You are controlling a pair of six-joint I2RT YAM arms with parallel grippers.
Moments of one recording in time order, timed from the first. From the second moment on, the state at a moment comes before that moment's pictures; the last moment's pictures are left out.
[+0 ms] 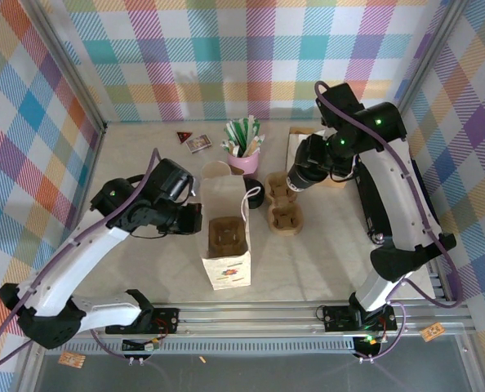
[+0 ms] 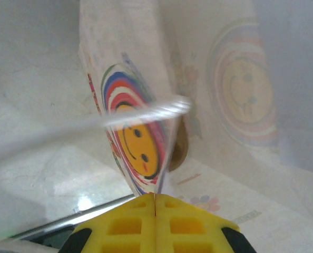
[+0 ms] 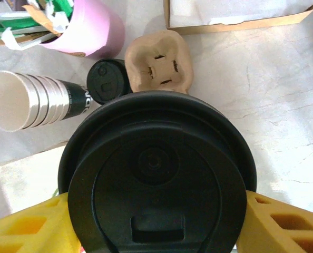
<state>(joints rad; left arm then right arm) -0.72 1.20 1.48 -1.40 0.10 -0.60 0.48 1.67 2.24 -1.69 -0.02 0.65</state>
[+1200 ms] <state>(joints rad) -0.72 1.55 1.98 -1.70 0.06 -0.53 0.68 1.75 2.49 -1.69 -0.26 0.76</state>
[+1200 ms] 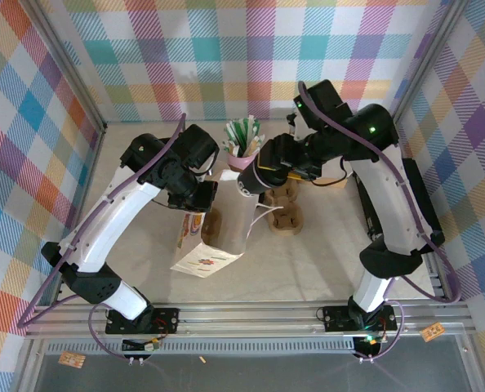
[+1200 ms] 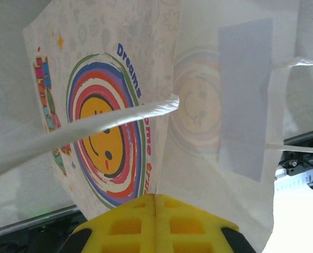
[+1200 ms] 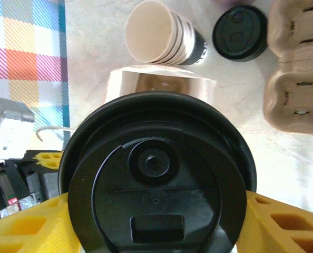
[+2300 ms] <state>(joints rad) -0.72 1.29 1.58 -1.28 0.23 -0.66 0.89 1.87 2.57 -1.69 -0.06 0.92</state>
